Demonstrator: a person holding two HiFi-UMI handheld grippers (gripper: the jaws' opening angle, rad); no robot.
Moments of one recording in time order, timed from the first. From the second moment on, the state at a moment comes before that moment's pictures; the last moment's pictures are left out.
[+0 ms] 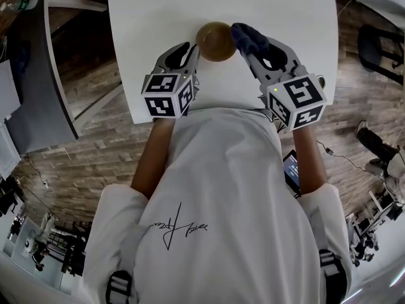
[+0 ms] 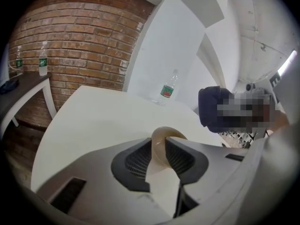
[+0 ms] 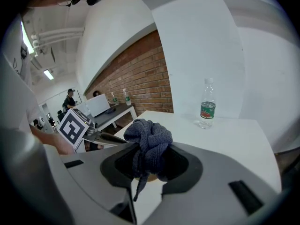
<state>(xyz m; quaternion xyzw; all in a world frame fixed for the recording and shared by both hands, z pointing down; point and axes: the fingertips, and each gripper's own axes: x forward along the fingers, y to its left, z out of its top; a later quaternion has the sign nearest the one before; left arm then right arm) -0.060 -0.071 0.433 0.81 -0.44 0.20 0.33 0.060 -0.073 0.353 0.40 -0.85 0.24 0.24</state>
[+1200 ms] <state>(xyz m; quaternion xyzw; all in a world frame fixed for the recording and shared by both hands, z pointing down) -0.046 -0.084 0.483 0.80 -0.42 0.24 0.35 0.014 -0.086 0.403 0.33 -0.87 0.26 0.26</state>
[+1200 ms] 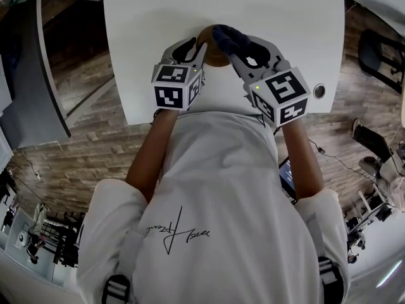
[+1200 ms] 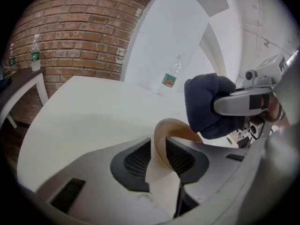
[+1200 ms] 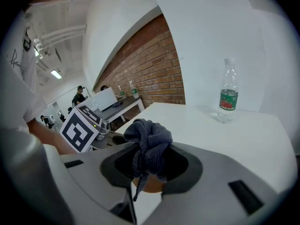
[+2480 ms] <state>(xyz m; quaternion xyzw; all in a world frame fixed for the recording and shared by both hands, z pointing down) -0.046 -0.087 0.485 0.79 -0.44 0.23 0.36 -0.024 -0.100 0.444 0.28 -0.85 0.29 0.33</state>
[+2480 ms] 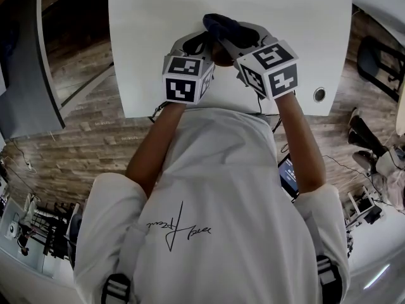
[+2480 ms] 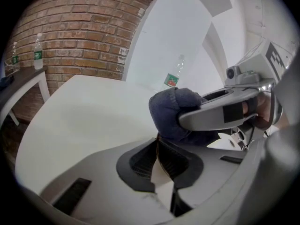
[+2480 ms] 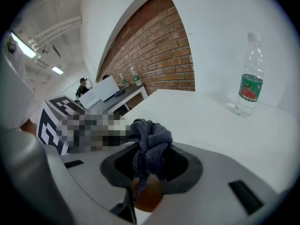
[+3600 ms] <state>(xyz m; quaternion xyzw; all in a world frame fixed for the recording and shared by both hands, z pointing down) -0.046 -0.089 0.486 0.79 -0.45 0.23 0.35 0.003 -0.112 0.452 0.33 -0.81 0.35 0.34</state>
